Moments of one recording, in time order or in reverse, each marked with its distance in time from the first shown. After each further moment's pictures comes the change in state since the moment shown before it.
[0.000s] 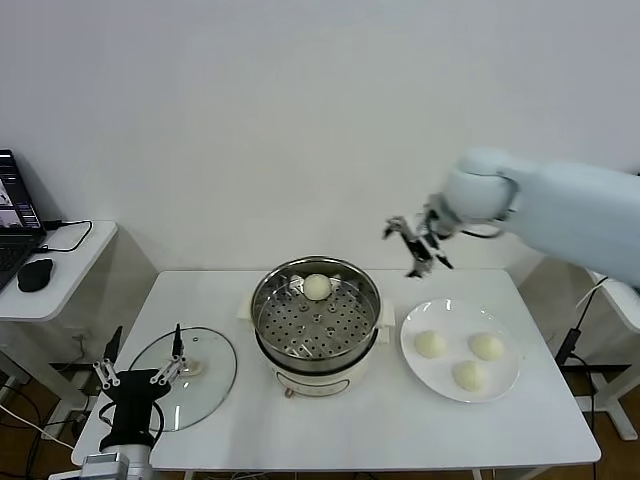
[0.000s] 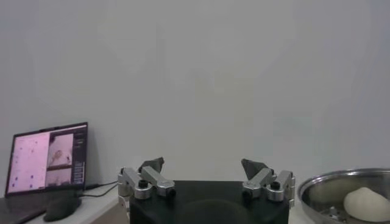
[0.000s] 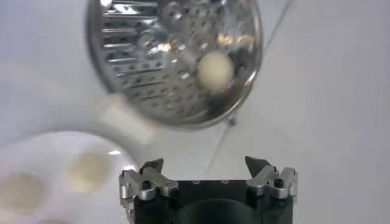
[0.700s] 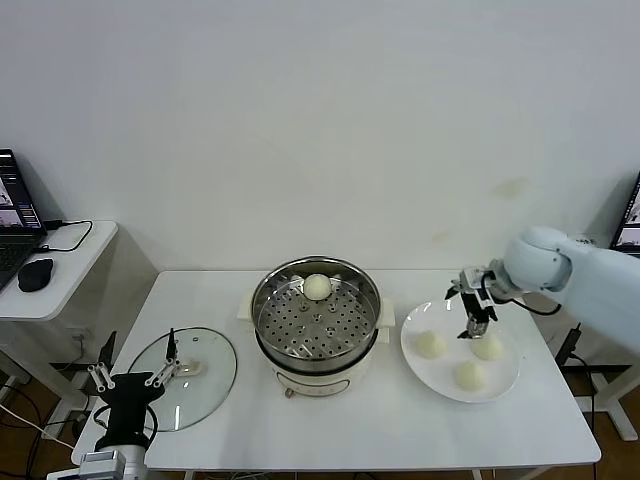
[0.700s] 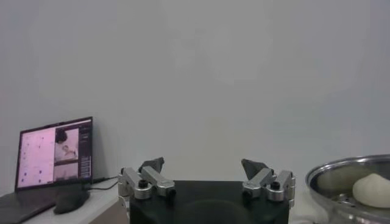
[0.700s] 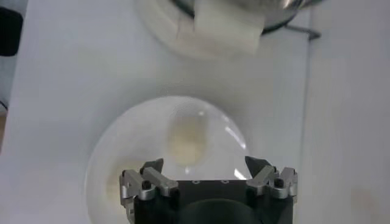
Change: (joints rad) left arm 0.000 -0.007 -0.030 0.031 0.001 0.013 0.000; right arm -0.525 -0.062 0.355 -0.190 -0.208 0.038 -0.073
